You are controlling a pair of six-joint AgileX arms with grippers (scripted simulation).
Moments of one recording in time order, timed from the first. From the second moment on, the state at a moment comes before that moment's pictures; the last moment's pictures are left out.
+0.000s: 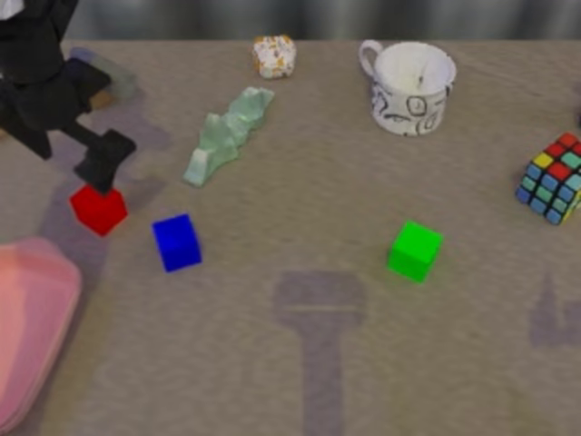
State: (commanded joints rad) left arm -0.10 2.24 1.86 -1.20 0.00 0.55; right arm 0.00 0.00 0.00 0.00 0.00 0.00
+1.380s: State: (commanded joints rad) left arm -0.10 2.34 1.67 -0.90 0.00 0.55; right arm 0.00 0.00 0.00 0.00 0.00 0.00
